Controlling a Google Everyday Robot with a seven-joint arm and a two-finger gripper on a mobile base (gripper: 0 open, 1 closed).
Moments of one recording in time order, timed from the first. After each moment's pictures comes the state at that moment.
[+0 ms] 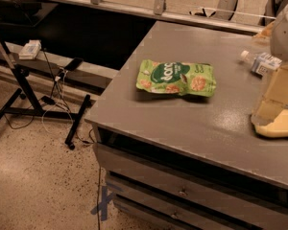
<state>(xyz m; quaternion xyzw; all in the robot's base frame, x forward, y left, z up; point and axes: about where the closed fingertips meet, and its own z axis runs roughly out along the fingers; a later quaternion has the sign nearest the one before) 0.438 -0.216 0.977 -0.60 0.78 -0.04 0.16</state>
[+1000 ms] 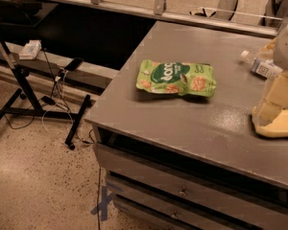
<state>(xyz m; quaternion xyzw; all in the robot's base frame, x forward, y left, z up) 0.461 -0.249 0.941 -0.57 0.81 0.00 0.16</state>
